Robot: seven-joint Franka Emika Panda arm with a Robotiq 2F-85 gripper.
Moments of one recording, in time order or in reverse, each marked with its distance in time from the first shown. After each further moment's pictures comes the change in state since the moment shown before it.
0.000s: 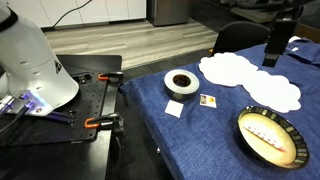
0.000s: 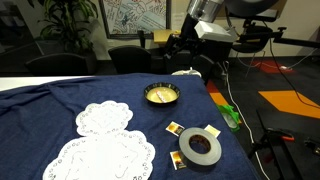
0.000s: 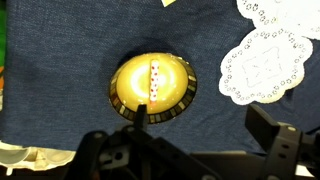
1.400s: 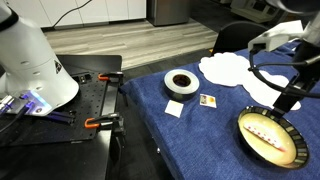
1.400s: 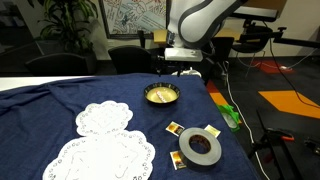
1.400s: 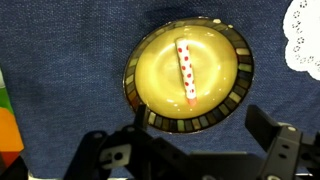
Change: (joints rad) arm 0.018 0.408 -0.112 0.334 0.020 -0.064 0.199
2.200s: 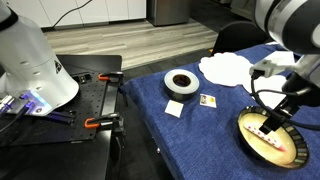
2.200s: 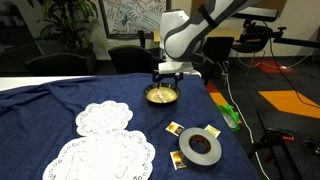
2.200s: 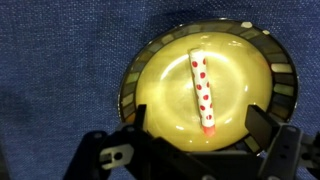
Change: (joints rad) arm -0.014 0.215 -0.002 0.195 0.051 -0.115 -0.042
